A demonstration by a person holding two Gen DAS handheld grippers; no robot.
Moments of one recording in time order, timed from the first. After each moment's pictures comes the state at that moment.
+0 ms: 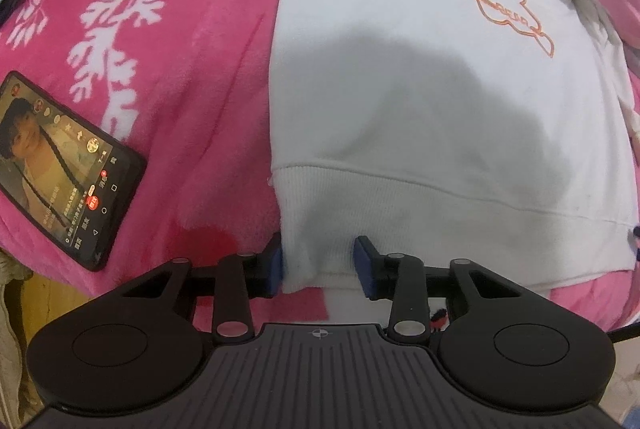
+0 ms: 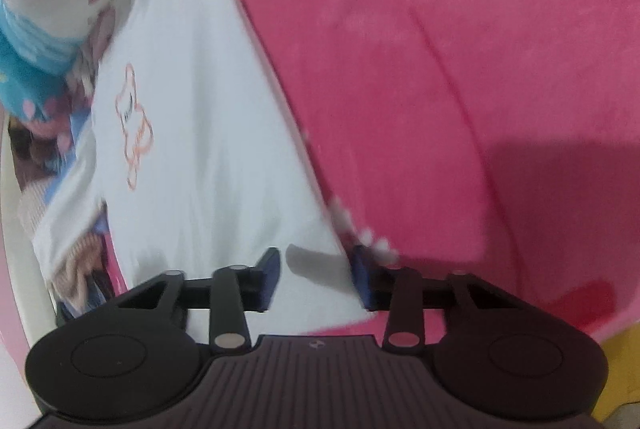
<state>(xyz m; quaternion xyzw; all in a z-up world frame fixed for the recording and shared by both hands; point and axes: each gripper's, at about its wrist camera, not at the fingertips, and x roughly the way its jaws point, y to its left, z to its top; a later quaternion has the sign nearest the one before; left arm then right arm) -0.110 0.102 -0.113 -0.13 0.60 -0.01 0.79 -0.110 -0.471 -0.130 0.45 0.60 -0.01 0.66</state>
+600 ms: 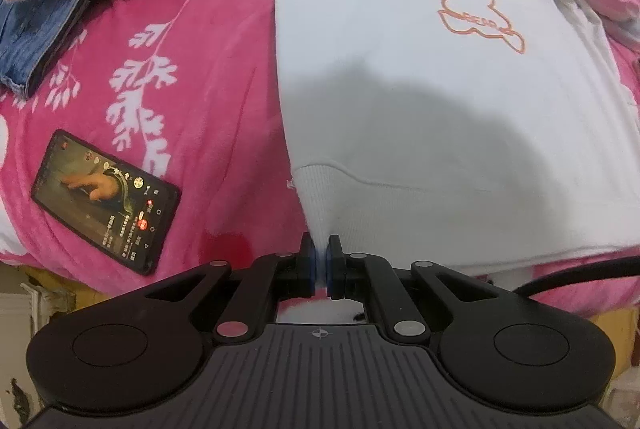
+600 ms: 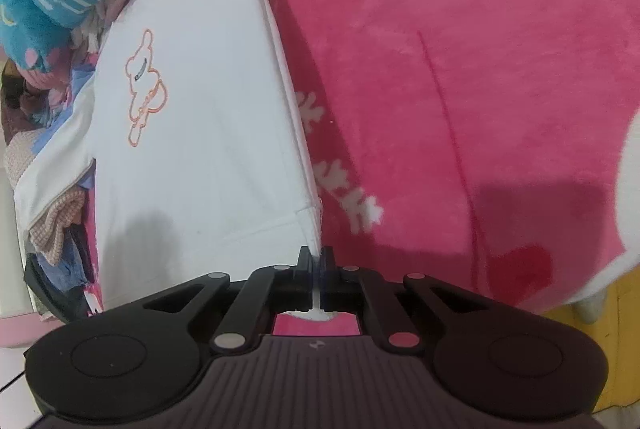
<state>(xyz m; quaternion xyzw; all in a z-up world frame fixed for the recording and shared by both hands) -0.123 0.086 -0.051 -0.06 0.59 -0.01 0.81 -0.124 -0.465 -0.075 0.39 0.62 0.00 0.68</state>
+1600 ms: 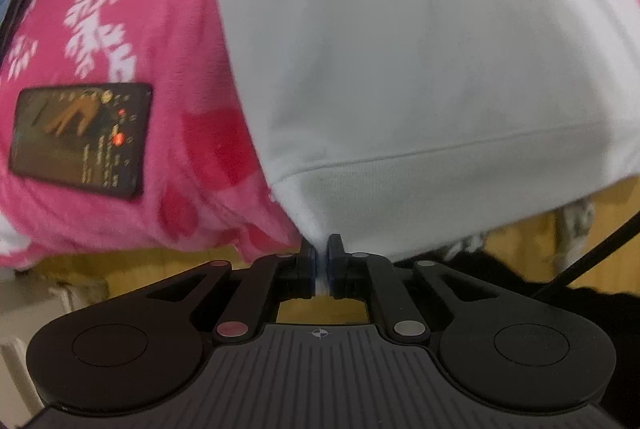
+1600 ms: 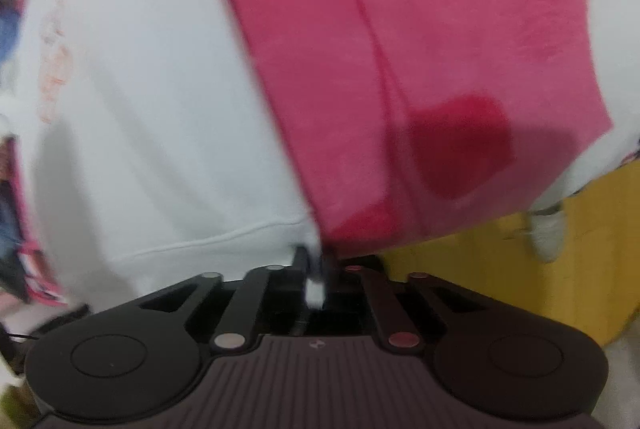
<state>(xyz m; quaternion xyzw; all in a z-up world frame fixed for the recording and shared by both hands) -0.143 0.063 -0.116 0.06 0.68 -0.06 0.73 -0.169 -0.457 -0.140 0.32 0.72 -0.04 0.61</state>
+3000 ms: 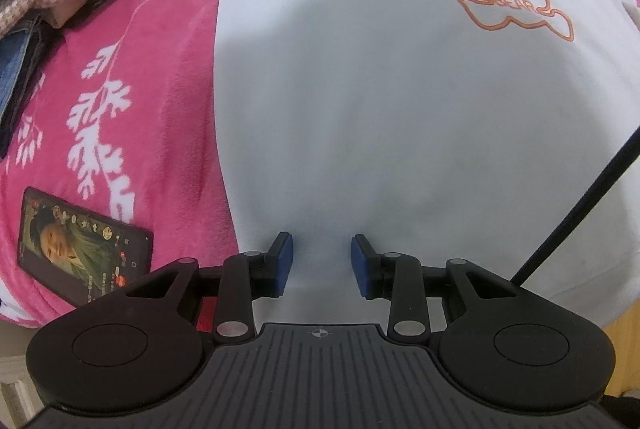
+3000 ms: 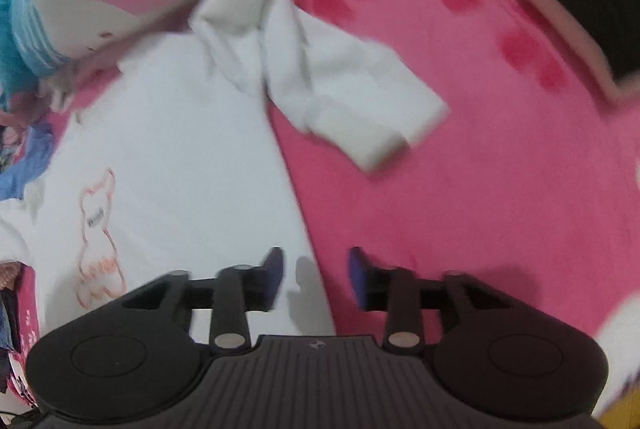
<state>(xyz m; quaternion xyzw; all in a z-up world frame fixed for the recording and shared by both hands) -0.070 0.040 -0.101 0.04 0.60 -0.02 0.80 -0.041 -0.503 -0.055 0.26 0.54 -0.08 0.79</state>
